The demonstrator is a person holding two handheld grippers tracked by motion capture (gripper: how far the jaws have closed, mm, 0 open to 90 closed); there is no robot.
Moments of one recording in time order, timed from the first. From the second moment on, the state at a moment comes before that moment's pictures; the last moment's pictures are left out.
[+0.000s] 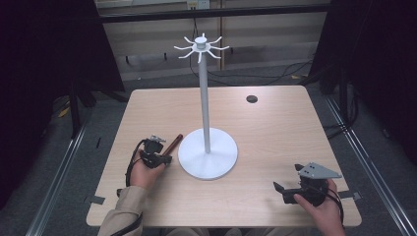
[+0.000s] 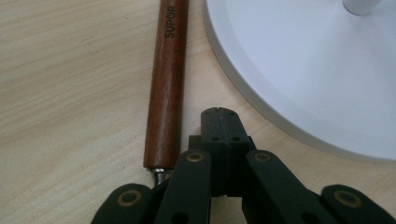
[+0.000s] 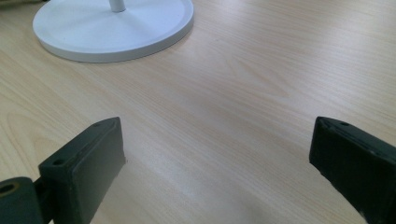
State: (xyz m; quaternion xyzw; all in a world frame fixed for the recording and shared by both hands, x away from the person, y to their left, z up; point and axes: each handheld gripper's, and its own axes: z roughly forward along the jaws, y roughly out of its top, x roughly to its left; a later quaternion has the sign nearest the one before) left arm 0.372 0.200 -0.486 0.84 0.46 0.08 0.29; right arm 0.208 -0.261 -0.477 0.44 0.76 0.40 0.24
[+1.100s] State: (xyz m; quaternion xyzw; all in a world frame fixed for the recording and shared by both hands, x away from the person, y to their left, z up) left arm 0.394 0.212 -0.469 0.87 0.44 0.10 0.20; right arm 0.208 -0.262 -0.478 0.44 0.76 0.40 0.24
